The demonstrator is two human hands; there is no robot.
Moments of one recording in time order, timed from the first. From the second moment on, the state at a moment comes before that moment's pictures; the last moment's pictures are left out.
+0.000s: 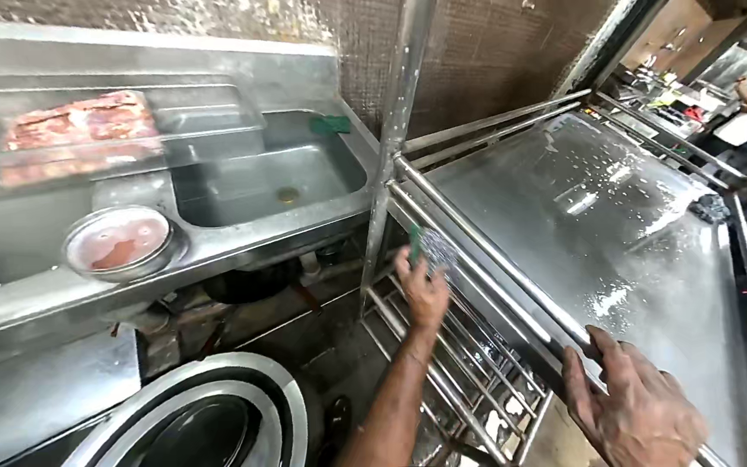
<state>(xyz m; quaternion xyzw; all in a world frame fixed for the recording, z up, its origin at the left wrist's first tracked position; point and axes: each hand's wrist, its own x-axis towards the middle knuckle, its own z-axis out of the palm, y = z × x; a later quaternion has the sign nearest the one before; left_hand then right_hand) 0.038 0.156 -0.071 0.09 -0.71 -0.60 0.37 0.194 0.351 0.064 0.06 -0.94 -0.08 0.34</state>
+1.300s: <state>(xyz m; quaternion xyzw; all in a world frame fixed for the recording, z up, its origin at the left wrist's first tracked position) -0.039 0.086 -0.058 0.14 -0.71 -0.57 0.40 0.188 0.340 0.062 0.02 -0.94 -0.10 0.33</state>
